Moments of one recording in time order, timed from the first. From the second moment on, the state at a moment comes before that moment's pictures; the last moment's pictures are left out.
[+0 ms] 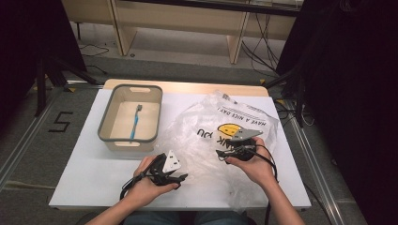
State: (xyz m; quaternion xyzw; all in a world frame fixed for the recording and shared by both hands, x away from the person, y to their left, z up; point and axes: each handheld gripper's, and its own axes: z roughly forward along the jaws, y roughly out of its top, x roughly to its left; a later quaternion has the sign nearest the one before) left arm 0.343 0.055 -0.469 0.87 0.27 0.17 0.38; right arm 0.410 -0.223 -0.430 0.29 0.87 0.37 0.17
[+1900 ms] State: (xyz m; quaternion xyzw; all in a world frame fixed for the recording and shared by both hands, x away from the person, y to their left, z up) left arm 0.365 0.020 -0.453 0.84 0.27 0.19 0.43; right arm 0.420 -0.218 -0.427 0.31 0.85 0.38 0.21
